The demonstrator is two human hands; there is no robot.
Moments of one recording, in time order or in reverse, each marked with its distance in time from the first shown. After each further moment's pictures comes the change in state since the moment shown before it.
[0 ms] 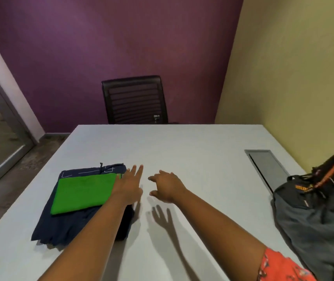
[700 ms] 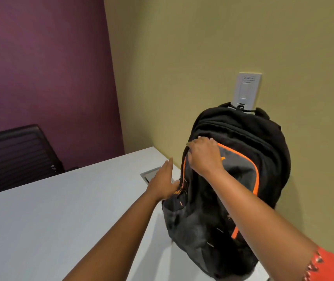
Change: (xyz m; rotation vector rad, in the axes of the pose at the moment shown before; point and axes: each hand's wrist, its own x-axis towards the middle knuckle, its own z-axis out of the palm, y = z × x) left_hand -0.023 0.404 -0.074 -0.498 0.052 0.784; right_hand -0.286 0.259 -0.150 -0.386 0.723 0.801
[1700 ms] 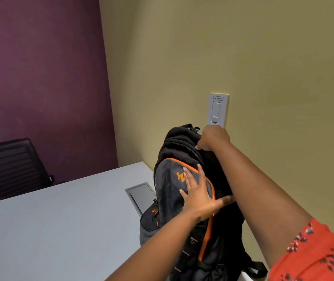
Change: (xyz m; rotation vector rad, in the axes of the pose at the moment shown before) left_hand 0.006 0.158 0.078 -0.299 -0.008 0.043; right_hand 0.048 0.103 -0.085 0.126 -0.295 0.400
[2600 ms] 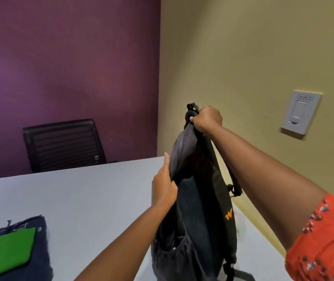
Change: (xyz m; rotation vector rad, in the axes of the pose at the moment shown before) left_hand -0.096 -0.126 -0.176 -0.009 0.643 -0.154; right_hand -0.048 -0.207 0.019 0.487 0.028 -0.158
